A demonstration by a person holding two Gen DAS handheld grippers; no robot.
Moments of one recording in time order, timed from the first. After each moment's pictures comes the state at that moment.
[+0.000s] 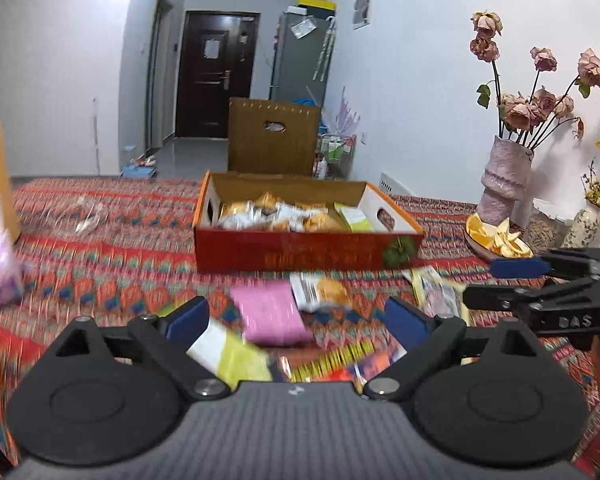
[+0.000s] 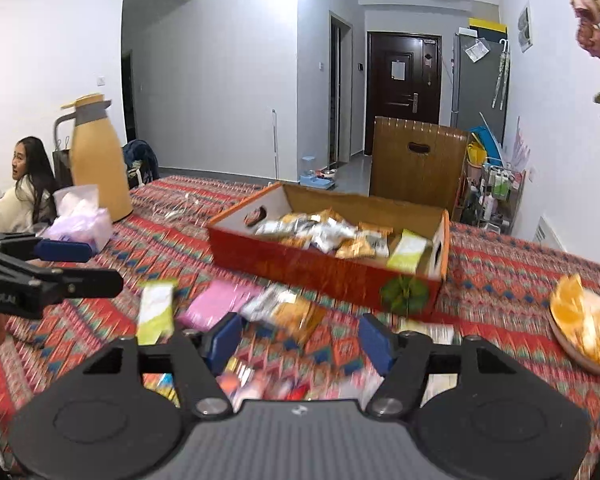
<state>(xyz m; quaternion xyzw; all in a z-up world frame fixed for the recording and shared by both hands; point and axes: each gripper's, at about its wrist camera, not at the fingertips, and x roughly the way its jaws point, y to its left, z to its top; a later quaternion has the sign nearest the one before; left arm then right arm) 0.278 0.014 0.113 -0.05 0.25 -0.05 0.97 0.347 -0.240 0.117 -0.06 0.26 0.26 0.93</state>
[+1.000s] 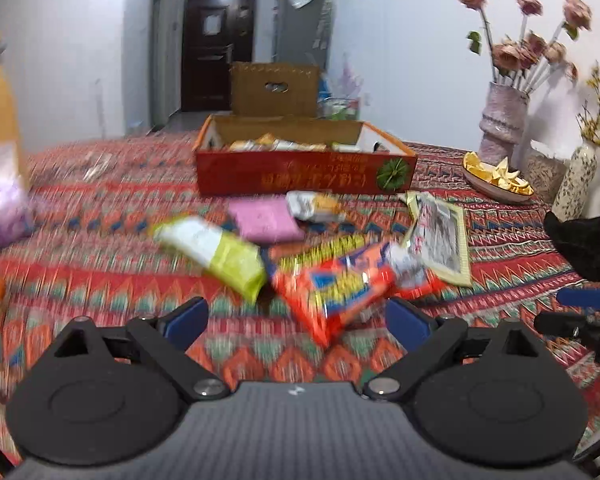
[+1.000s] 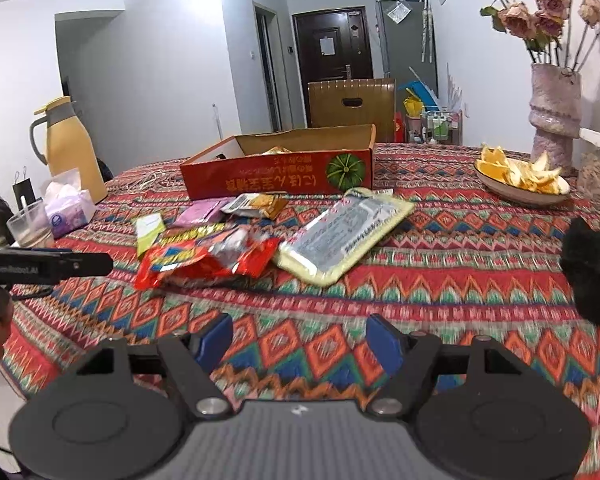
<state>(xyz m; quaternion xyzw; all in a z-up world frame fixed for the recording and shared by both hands) 0.246 -0.003 0.068 -0.01 0.29 -0.05 0.96 0.240 -0.297 0.051 0.02 0.29 0.19 0.94</state>
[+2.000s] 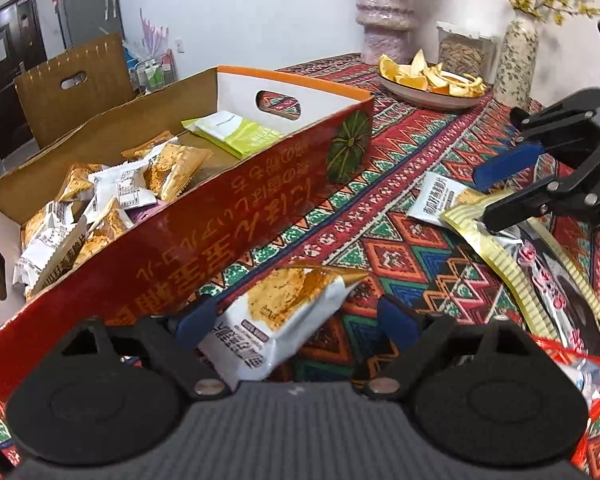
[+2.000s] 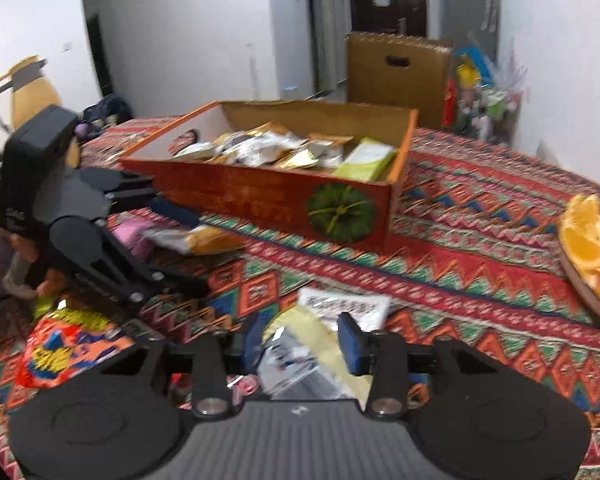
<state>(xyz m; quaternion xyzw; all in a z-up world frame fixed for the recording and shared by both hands) 0.504 -0.030 0.014 0.15 0.35 -0.31 0.87 0.465 -0.274 0.047 -0.05 0.37 0.24 0.90</state>
